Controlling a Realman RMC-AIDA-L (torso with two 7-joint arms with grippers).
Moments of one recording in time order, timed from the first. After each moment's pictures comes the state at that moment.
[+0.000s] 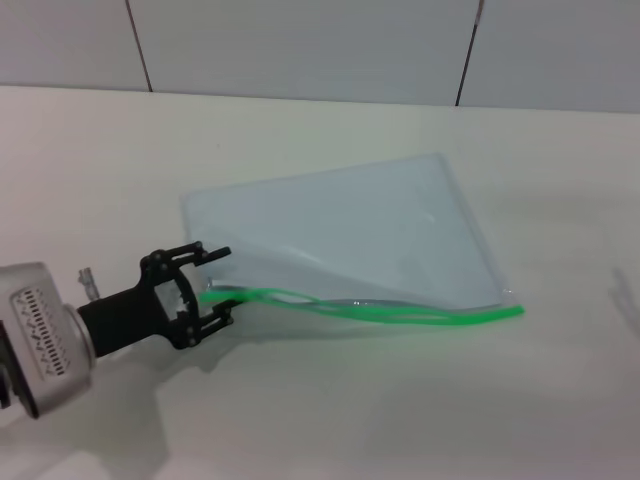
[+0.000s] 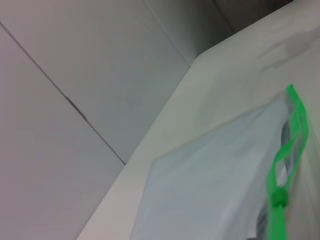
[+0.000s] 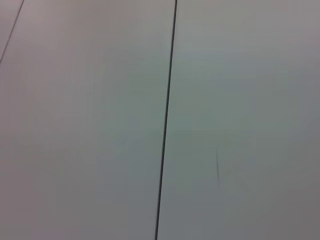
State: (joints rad) left arm -0.55 -2.03 2.60 -0.18 -0.29 1.34 0.01; right arm 0.44 2.04 0.29 0.23 -1.79 -1.60 0.00
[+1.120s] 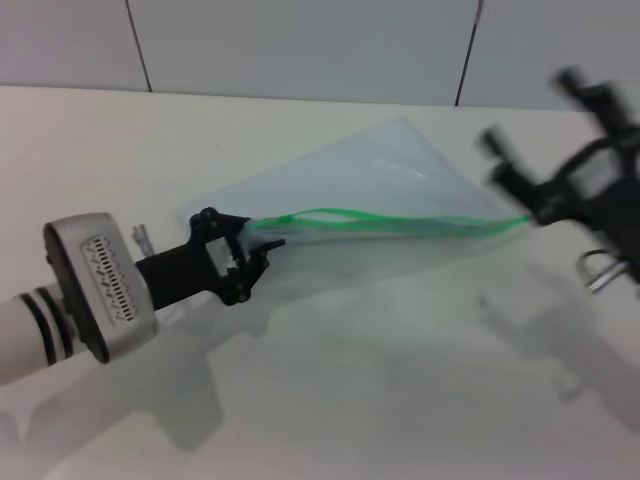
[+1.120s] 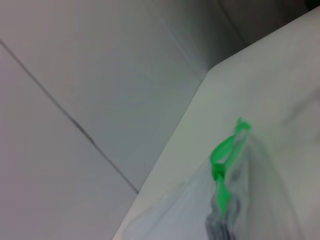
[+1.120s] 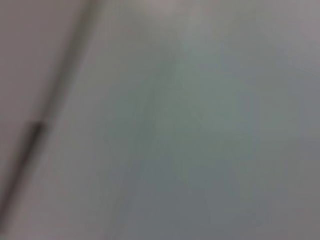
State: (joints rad) left arm -0.64 -2.03 2.59 -0.05 -0.33 1.20 0.03; right arm 0.58 2.03 0.00 0.12 -1.92 -1.59 0.00
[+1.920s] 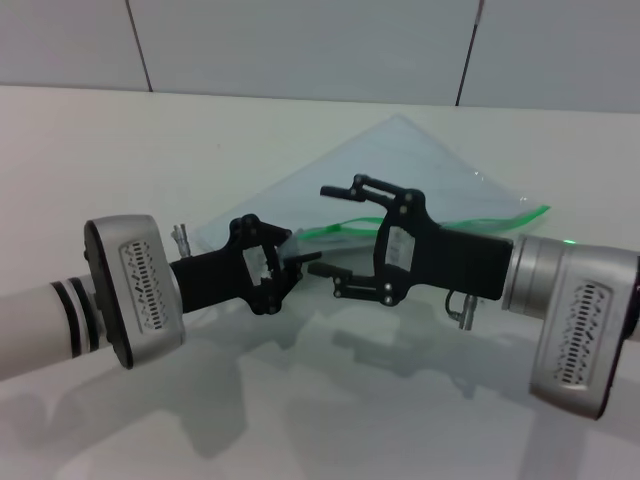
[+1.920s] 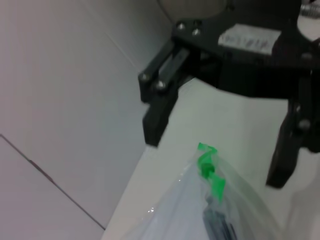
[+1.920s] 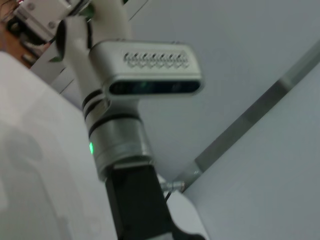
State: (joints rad) left arm -0.68 -2.03 2.61 -0.03 -0.25 1.20 0.03; right arm 0.84 2.04 -0.09 0.11 -2.34 -1.27 -0.12
